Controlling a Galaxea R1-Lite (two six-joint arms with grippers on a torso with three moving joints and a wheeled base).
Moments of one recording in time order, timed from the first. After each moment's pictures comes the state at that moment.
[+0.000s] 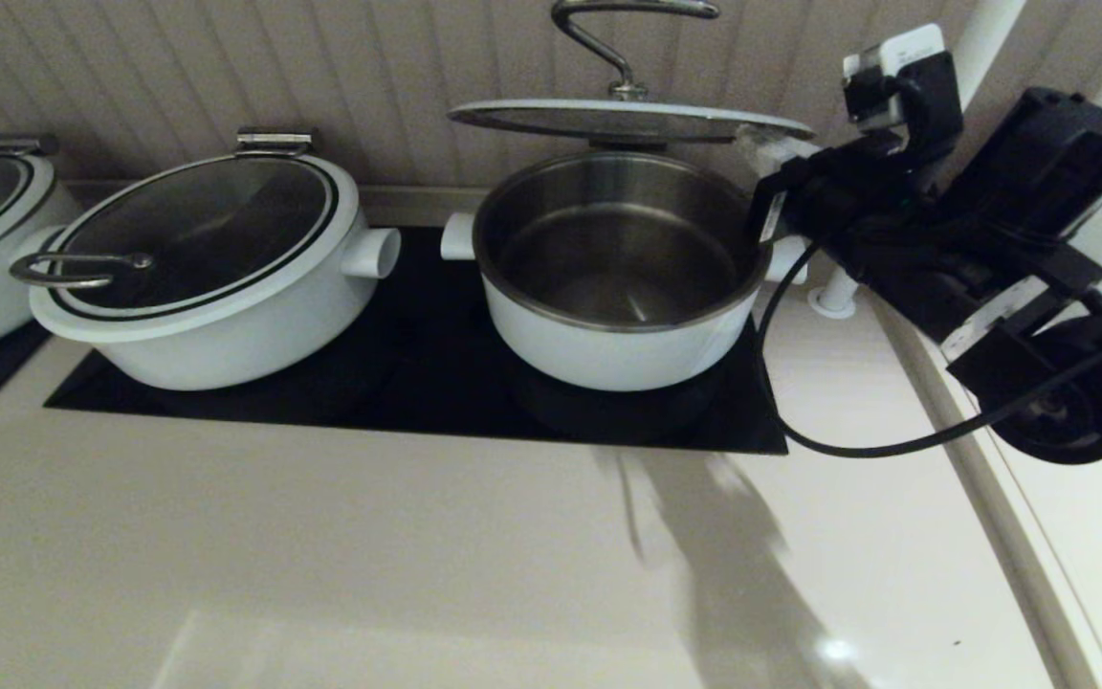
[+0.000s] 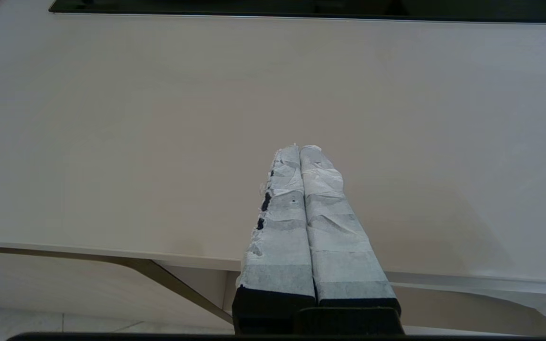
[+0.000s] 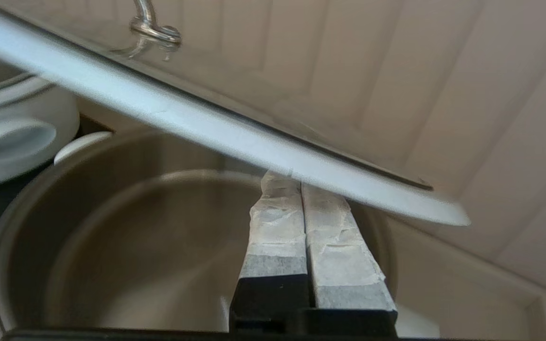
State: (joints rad) left arm 0.00 0.00 0.00 0.00 0.00 0.00; right arm 0.46 1.78 -1.12 -1.08 -0.01 -0.29
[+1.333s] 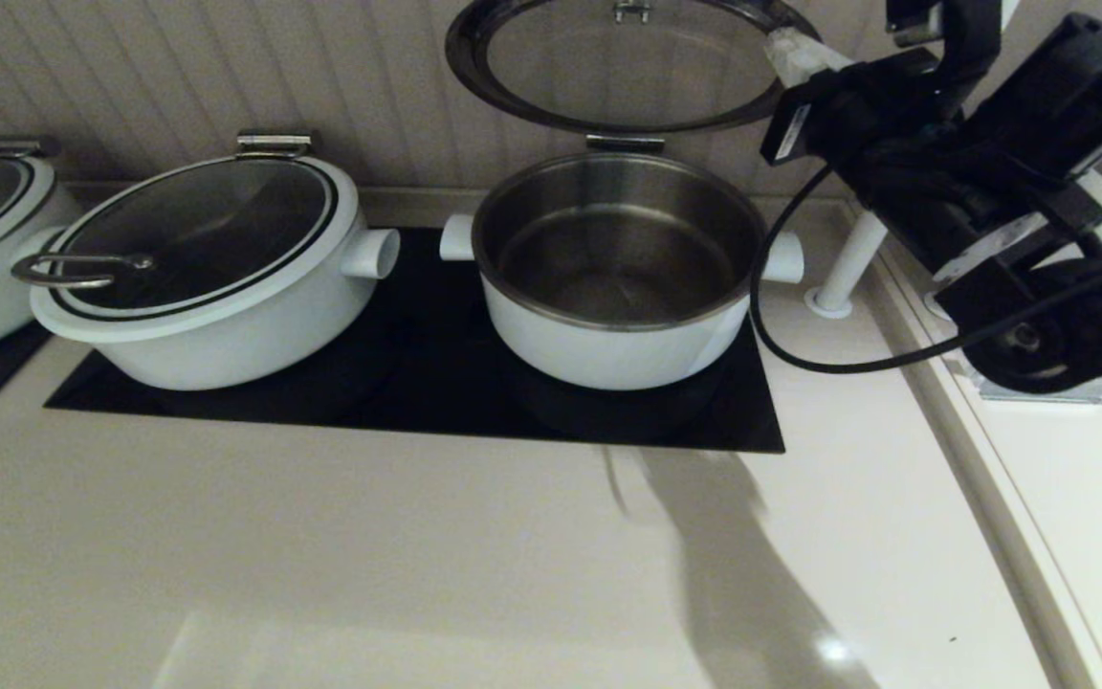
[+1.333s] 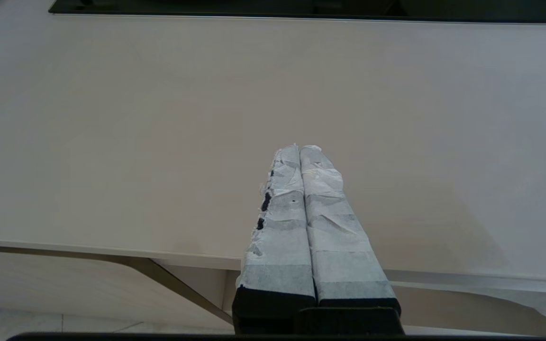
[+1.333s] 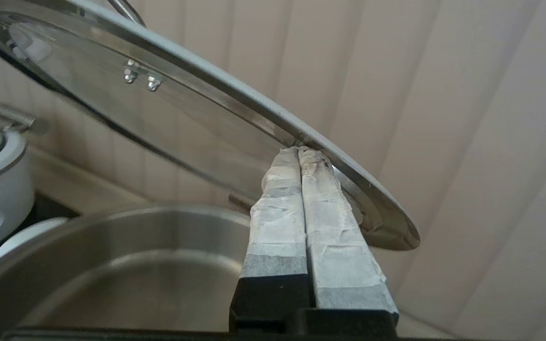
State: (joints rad) left arm 0.00 0.00 0.00 0.00 0.00 0.00; right arm 0.42 1.86 -1.33 -1.11 0.00 -0.29
